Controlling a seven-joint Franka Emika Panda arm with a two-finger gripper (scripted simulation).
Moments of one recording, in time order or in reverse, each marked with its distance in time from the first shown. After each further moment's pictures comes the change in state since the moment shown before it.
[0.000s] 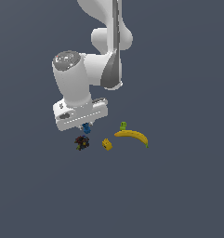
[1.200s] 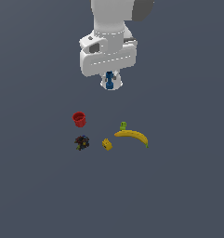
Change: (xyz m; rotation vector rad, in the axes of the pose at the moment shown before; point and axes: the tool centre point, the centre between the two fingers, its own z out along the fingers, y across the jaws) arm -0.064 -0.141 -0.157 -0.004 -0.001 0.000
